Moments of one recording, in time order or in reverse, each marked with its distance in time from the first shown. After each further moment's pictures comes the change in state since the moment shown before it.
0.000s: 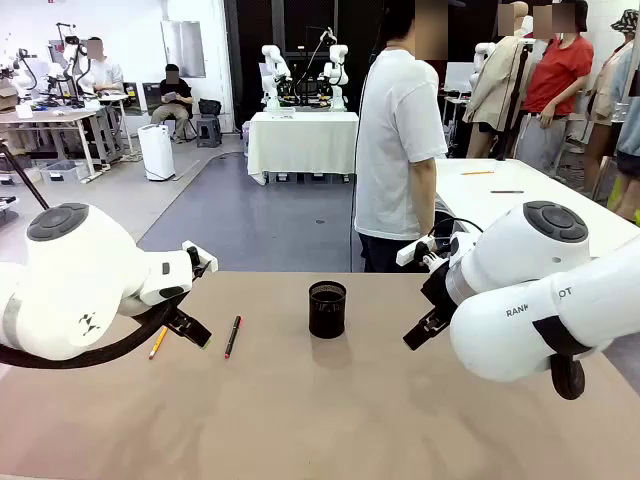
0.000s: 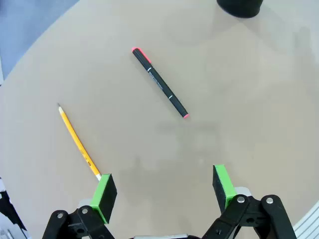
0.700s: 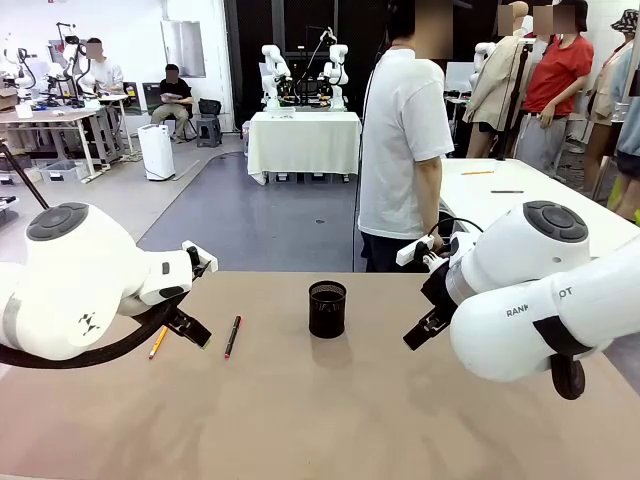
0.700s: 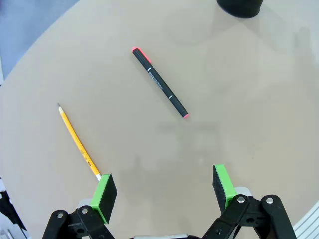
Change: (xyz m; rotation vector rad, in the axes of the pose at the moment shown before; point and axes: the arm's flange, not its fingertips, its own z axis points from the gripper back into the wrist) left arm 0.000 0.000 0.000 0.000 0.000 0.000; right arm 0.000 0.000 0.000 0.000 0.000 0.000
